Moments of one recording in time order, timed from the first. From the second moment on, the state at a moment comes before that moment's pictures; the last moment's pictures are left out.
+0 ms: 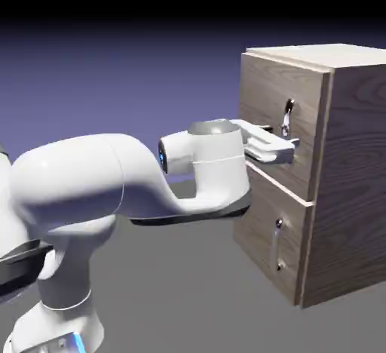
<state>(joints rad) 1.06 -1.09 -1.16 -2.49 -2.87 2.71 -0.42</state>
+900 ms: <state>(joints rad) 0.24 -0.84 -0.31 -2.79 -2.57 2.60 0.04</state>
